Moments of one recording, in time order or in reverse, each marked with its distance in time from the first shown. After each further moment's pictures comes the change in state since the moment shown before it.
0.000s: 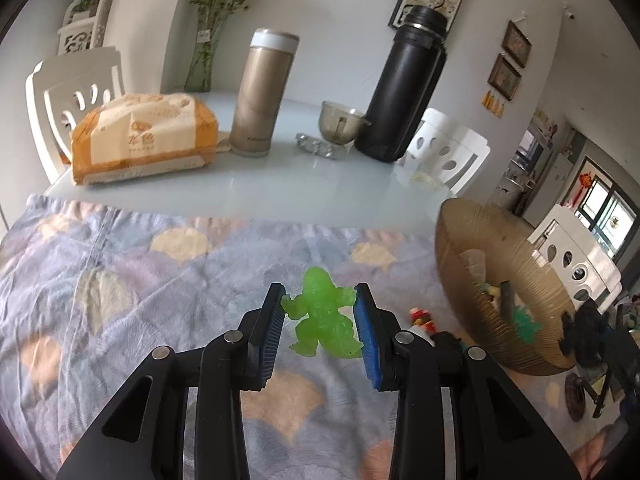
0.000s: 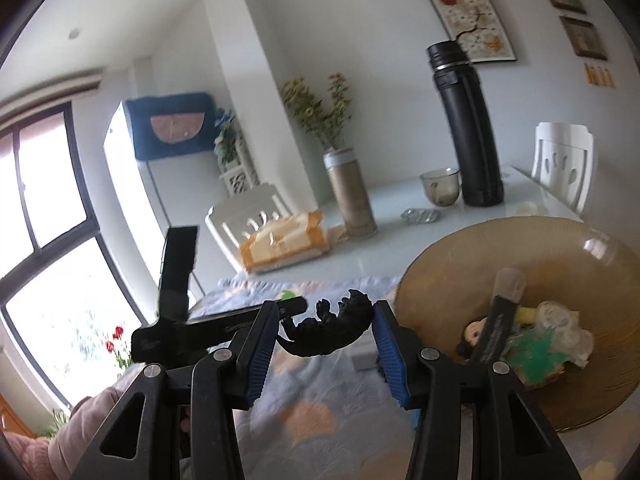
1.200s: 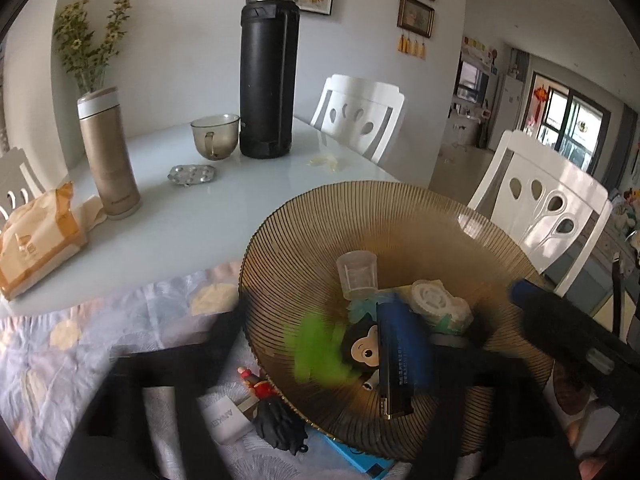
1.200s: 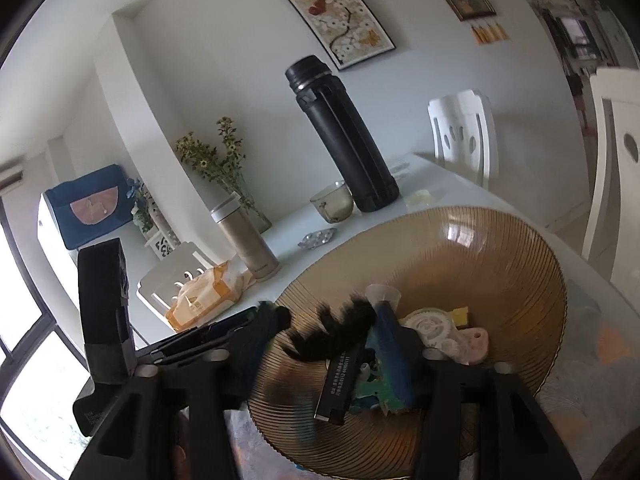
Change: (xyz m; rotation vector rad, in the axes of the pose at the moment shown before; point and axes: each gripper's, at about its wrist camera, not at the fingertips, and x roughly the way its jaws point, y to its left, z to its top) left arm 0.050 -0.159 0.016 0.322 0.058 -0.067; right arm -0.034 -0.113 0.017 0.301 -0.066 -0.192
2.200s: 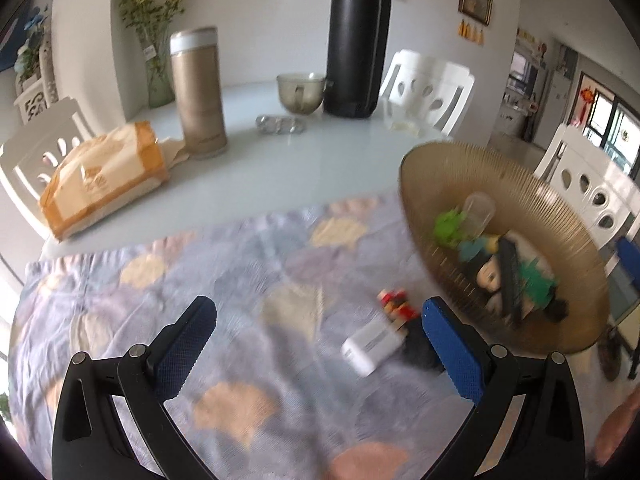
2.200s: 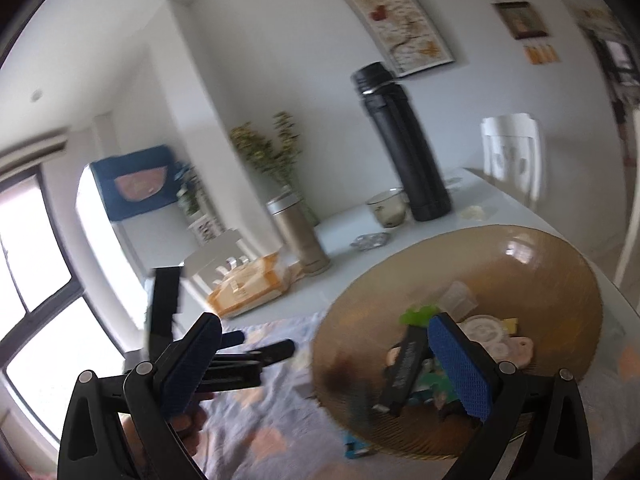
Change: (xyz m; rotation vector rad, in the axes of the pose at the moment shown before) left arm -0.019 0.089 -0.044 -0.090 0.112 0.150; right arm -0.019 0.053 -0.015 -0.186 -0.004 0.180
